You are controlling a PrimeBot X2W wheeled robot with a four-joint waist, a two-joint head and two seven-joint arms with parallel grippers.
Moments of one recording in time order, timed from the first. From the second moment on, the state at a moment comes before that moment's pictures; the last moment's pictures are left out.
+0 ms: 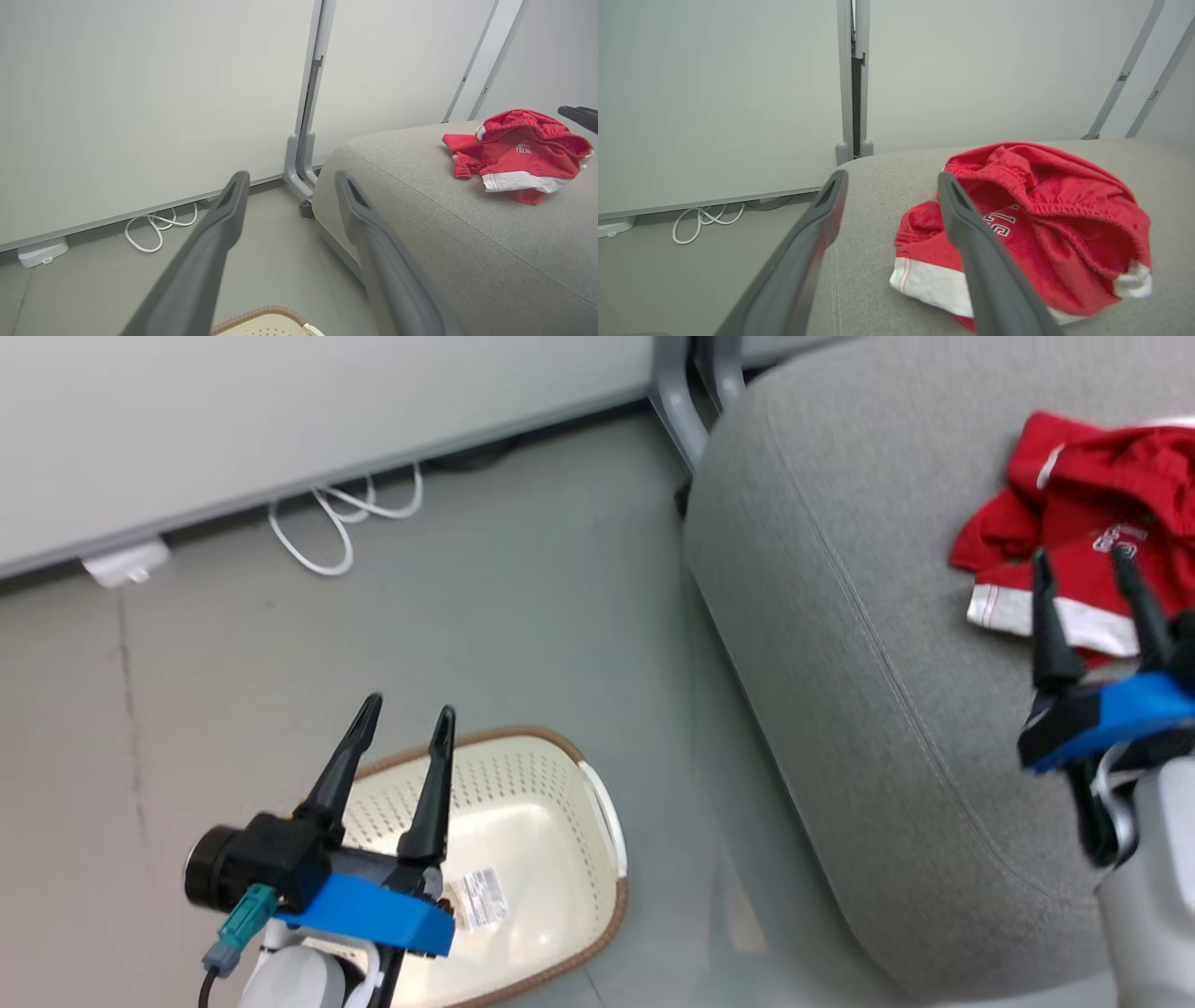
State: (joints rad) left arm -0.18 0.17 -0.29 0.17 -0.30 -0.12 -0.26; right arm -0.56 -0.25 -0.08 0.59 0.16 0.13 -0.26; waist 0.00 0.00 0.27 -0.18
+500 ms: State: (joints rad) left arm -0.06 0.12 -0.19 0.25 -0.30 -0.13 -0.26; right arm -0.21 -0.12 -0.10 0.31 0.09 0.13 -0.21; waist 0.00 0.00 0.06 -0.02
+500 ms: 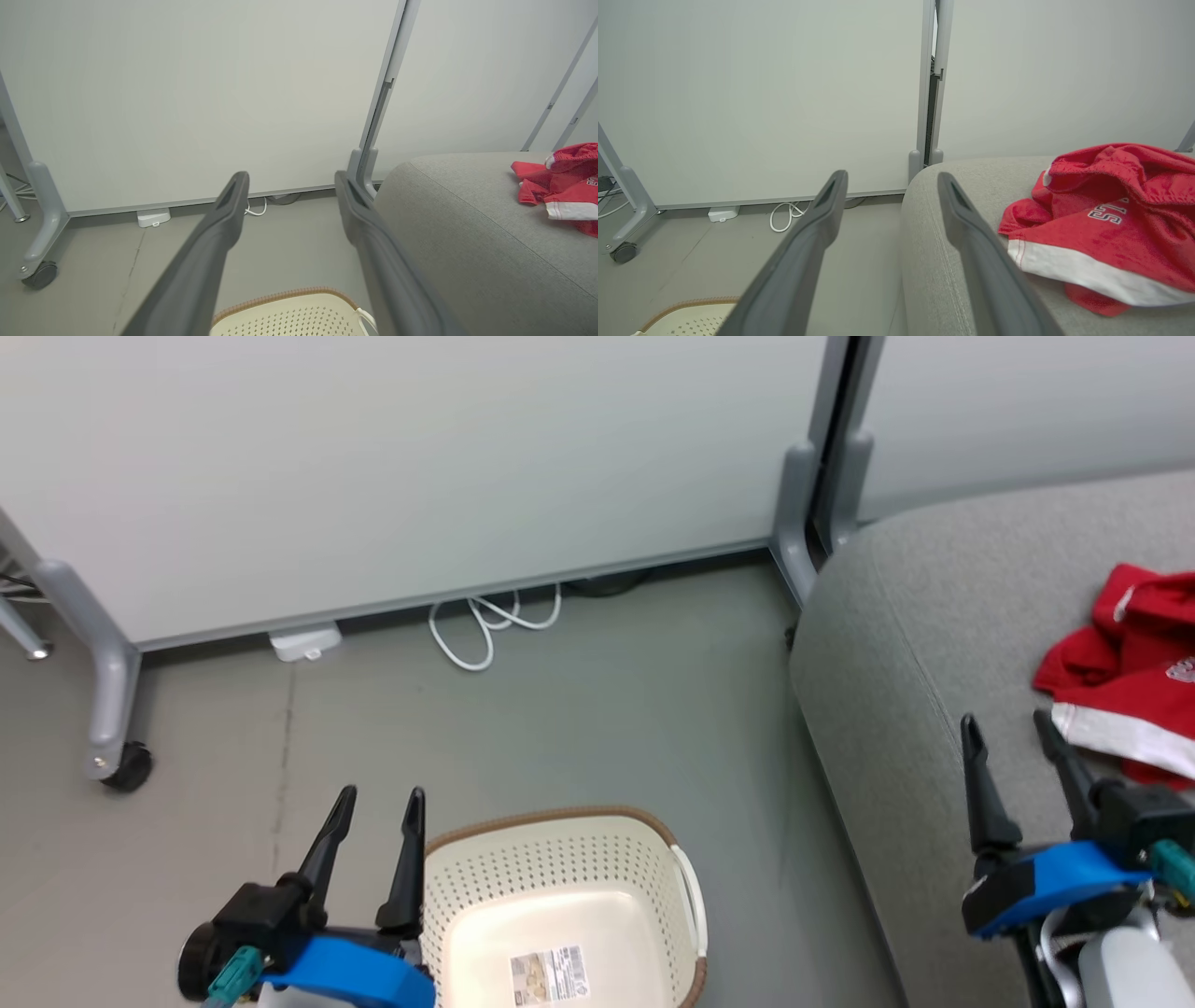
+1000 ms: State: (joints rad) left arm 0.00 0.14 -0.14 0.30 -0.32 -0.13 -0.26; right arm -0.08 -0.06 -0.06 0.23 0.10 0.13 -0.16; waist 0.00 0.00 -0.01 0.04
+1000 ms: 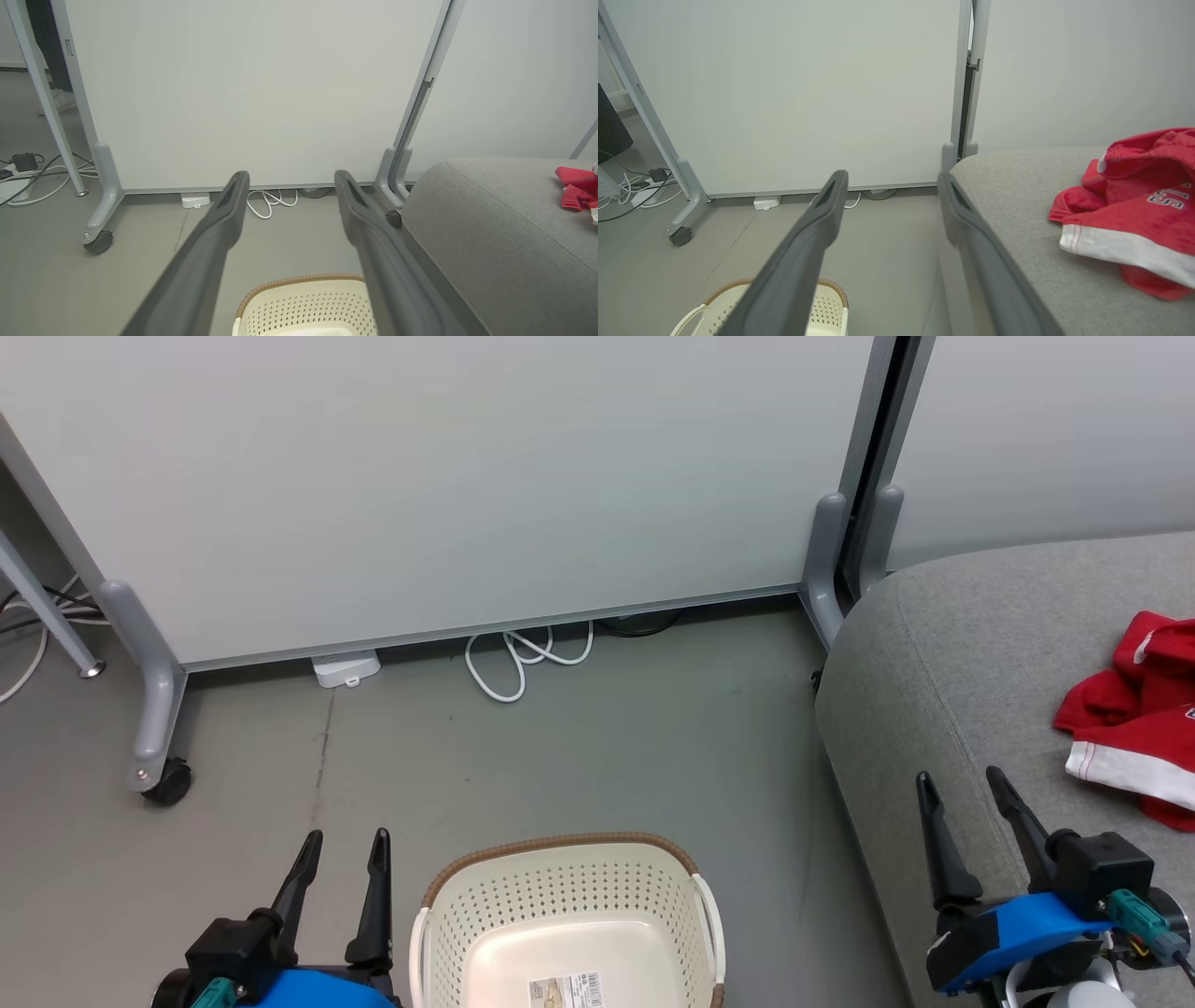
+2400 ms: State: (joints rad) left arm 0.05 0.10 -0.13 0.37 -0.44 -0.13 -0.22; right arm -0.04 -0.05 -0.04 0.34 0.24 0.13 -0.13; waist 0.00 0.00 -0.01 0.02
